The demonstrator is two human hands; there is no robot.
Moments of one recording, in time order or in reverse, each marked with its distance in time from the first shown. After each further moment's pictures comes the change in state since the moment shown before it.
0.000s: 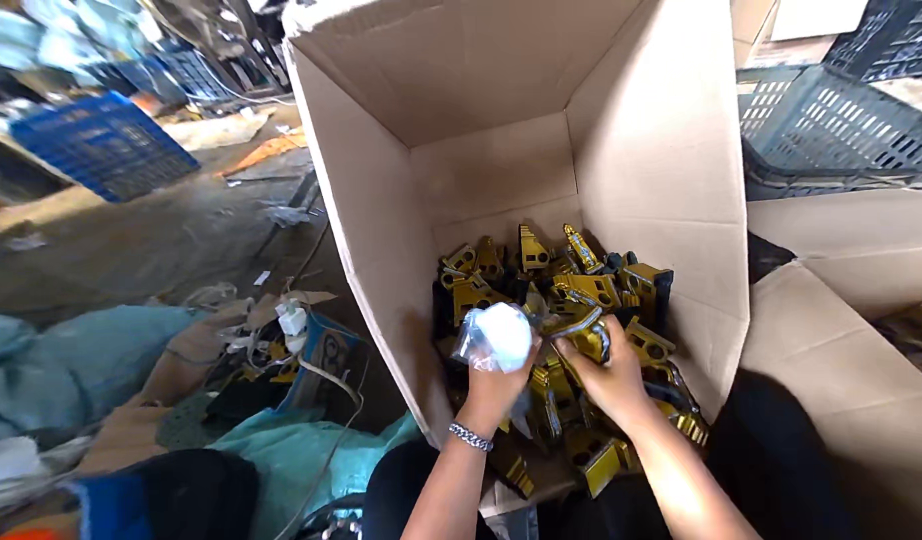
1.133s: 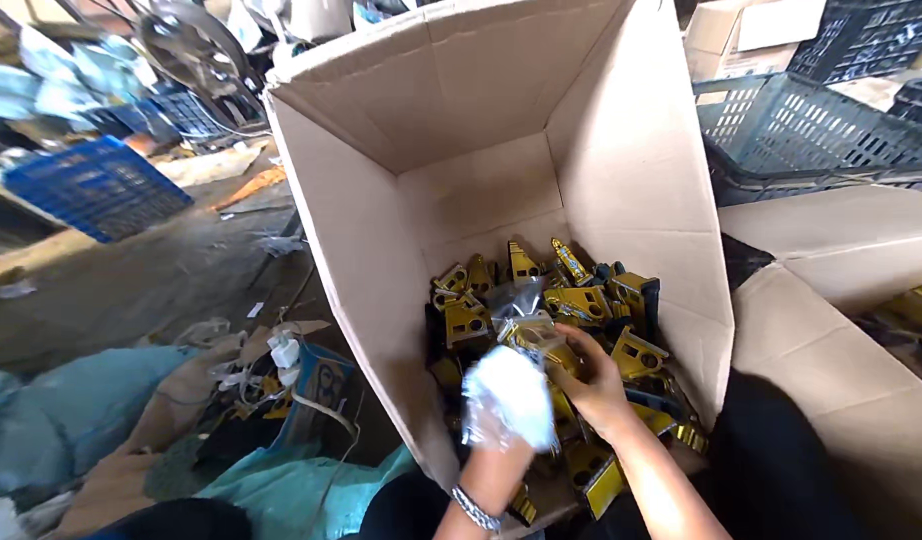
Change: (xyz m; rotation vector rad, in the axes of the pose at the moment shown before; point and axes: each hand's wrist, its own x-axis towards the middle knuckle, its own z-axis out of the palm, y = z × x) left_hand -0.037 0.019 0.006 0.349 -0.007 0.280; right_hand 0.000 0.018 0.011 0.357 -0.011 0.045
